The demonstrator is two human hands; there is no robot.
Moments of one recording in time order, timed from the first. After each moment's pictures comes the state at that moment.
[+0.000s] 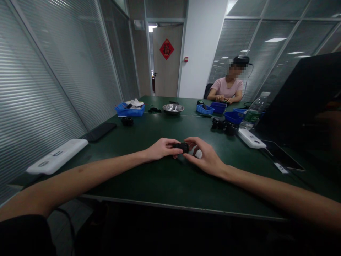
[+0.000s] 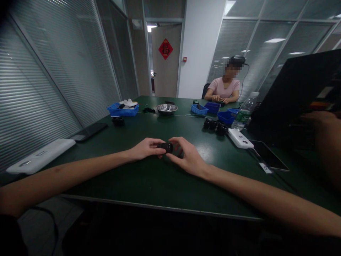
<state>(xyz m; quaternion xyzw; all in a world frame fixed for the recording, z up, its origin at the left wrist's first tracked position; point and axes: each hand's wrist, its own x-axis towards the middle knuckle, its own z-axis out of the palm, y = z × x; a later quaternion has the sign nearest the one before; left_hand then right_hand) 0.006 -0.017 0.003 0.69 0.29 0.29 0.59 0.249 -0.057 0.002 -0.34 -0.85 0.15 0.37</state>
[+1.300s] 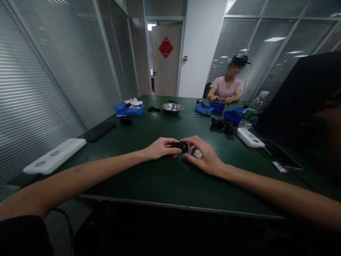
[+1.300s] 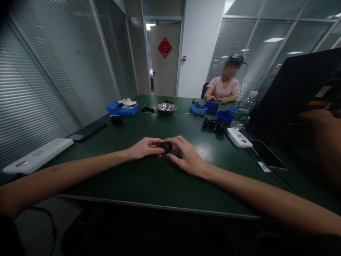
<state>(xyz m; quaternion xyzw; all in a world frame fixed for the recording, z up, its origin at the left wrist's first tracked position) 0.003 -0.021 0.009 0.70 0.28 0.28 0.59 0.250 -0.059 0.005 -0.31 -0.87 0.15 0.36</state>
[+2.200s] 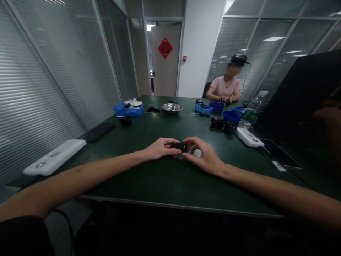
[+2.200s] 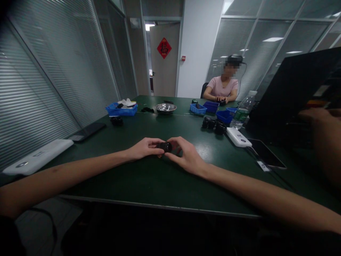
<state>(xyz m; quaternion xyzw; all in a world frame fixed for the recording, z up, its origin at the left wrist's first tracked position) 0.003 -0.021 0.008 0.70 0.29 0.28 0.59 0.249 -0.059 0.005 -0.34 -0.85 0.16 0.37</state>
